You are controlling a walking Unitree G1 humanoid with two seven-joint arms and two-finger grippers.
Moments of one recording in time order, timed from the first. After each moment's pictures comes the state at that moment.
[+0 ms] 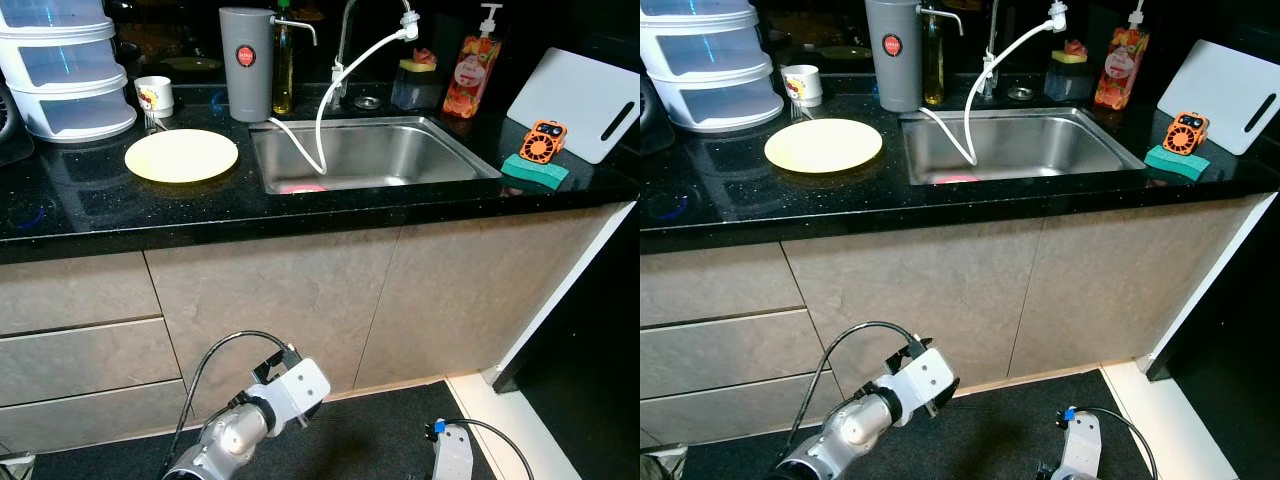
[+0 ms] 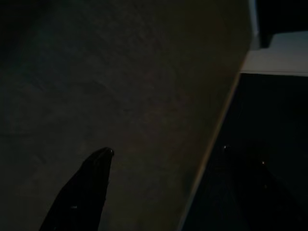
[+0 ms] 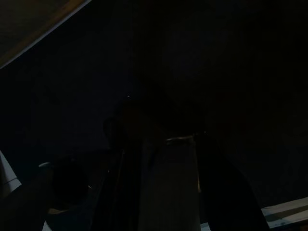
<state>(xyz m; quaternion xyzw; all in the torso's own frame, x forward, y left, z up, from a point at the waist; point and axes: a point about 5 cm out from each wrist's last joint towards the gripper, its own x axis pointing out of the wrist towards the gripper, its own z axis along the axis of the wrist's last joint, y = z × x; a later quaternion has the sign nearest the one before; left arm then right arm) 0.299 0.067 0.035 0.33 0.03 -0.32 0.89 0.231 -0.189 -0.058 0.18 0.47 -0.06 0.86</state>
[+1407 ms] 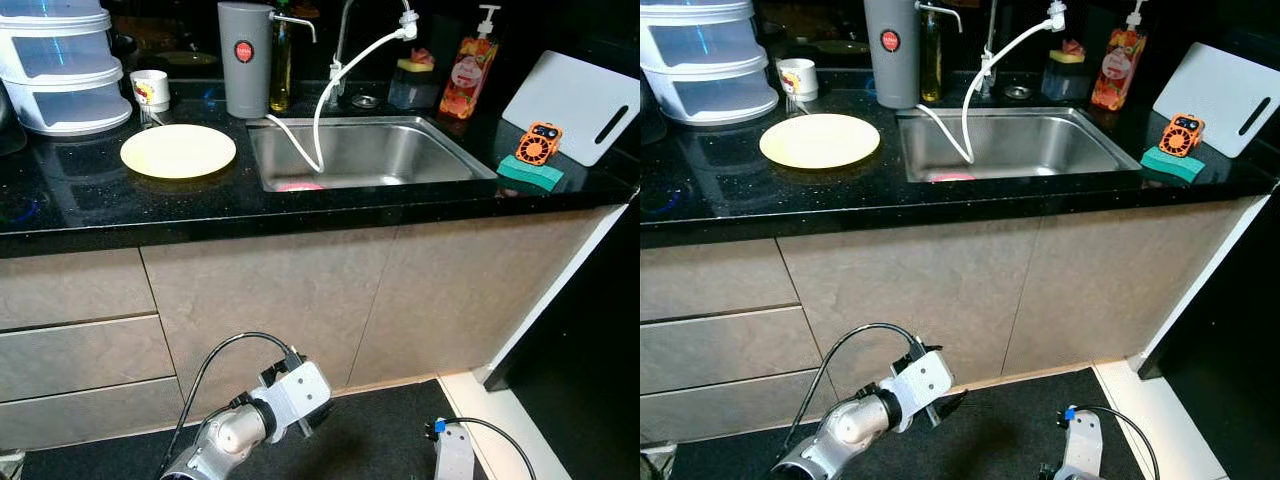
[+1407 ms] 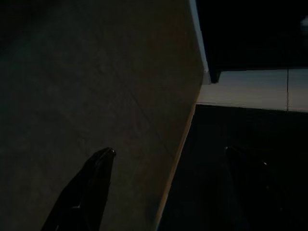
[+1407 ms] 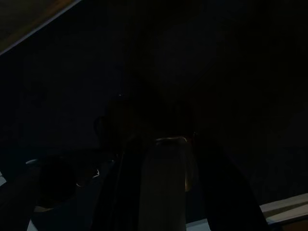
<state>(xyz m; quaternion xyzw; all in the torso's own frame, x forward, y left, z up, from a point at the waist) 0.288 0.063 0.041 0.28 0.01 -0.42 0.86 0.232 -0.193 -0.057 0.16 0.48 -0.05 0.86</state>
